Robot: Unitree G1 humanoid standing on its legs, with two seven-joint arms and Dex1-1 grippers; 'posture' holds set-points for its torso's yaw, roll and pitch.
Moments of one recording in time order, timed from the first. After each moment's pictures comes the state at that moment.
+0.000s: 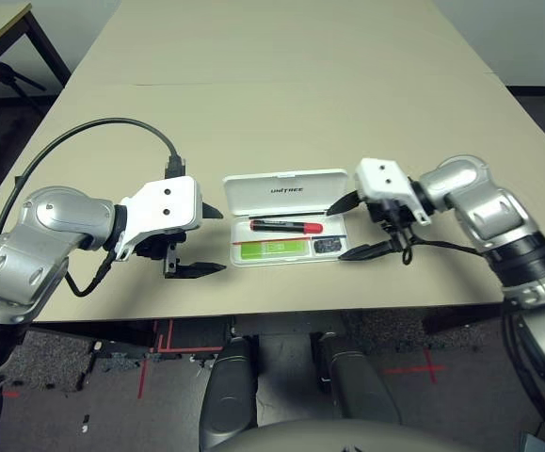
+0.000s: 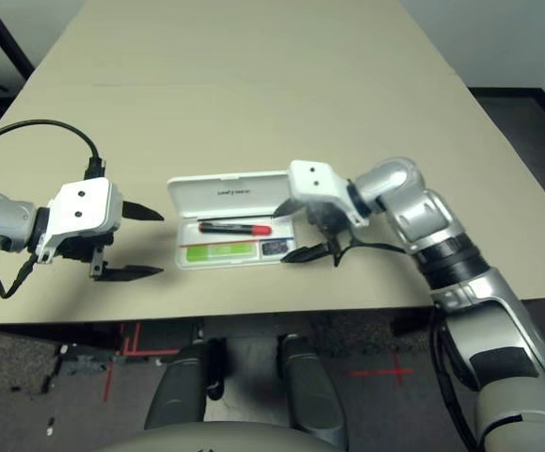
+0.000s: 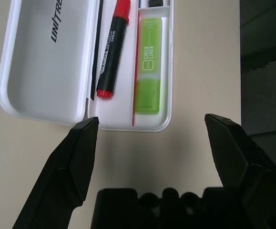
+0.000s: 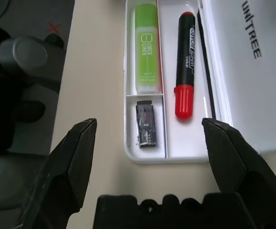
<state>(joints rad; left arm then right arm) -0.35 1.07 -0.09 -0.41 -0.33 0.54 -1.20 -0.69 -0.76 0.24 0.09 0.24 0.43 1.52</state>
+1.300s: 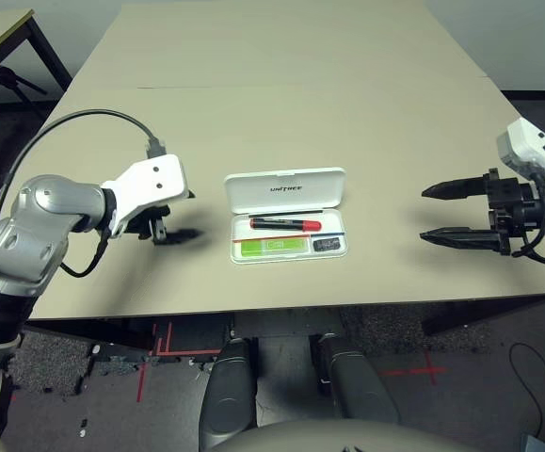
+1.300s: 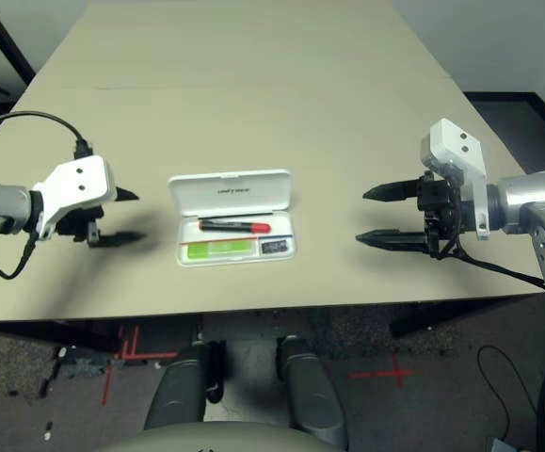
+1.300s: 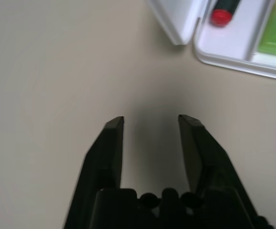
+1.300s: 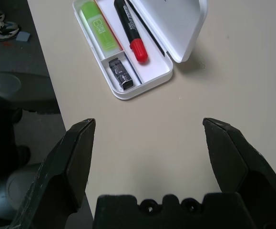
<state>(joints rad) -0.47 1.01 -0.14 -0.07 -0.11 0.49 -1.05 -0.41 -1.01 -0.05 -0.05 0.45 0.57 1.39</state>
